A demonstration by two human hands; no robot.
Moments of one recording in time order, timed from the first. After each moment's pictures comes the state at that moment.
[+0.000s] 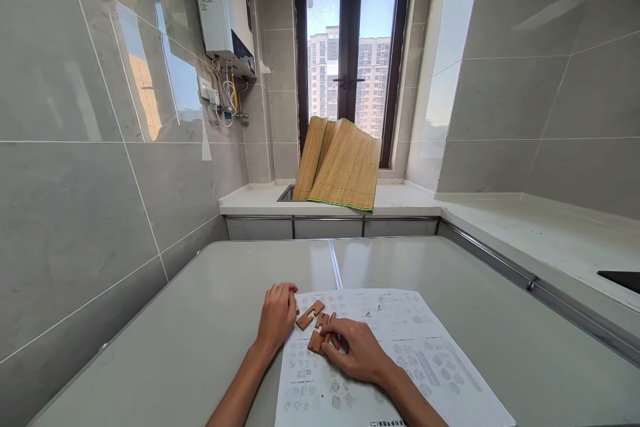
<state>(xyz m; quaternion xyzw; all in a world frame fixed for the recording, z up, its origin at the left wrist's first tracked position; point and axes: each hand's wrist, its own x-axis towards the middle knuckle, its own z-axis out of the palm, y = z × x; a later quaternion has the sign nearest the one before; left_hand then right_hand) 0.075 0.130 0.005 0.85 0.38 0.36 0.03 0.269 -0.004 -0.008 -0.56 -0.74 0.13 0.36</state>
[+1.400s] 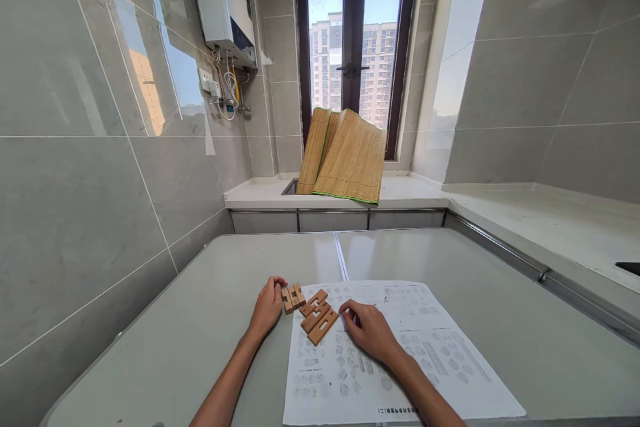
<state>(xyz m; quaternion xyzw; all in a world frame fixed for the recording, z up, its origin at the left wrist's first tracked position) 0.033 0.177 -0.028 0.77 0.47 0.36 0.24 0.287 0.007 -0.024 -0.63 -0.67 0.14 0.38</state>
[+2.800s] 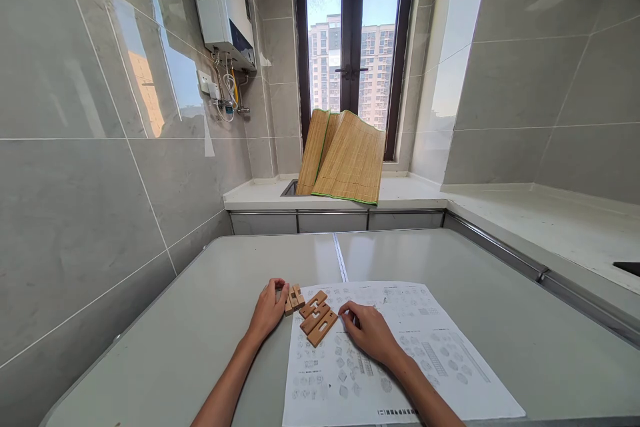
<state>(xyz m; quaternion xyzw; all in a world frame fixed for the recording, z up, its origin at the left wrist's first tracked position) 0.038 0.162 -0.013 0.78 0.47 0.35 0.22 0.286 0.006 -0.021 -0.63 -0.66 0.15 0.37</state>
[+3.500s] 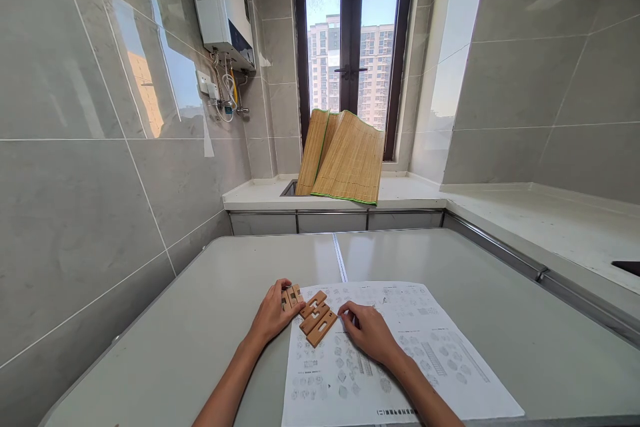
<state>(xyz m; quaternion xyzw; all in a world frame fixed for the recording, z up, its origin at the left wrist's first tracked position) 0.038 0.152 -0.015 0.84 0.41 0.31 0.20 0.287 0.006 -0.022 -0.63 -0.66 0.14 0.37</state>
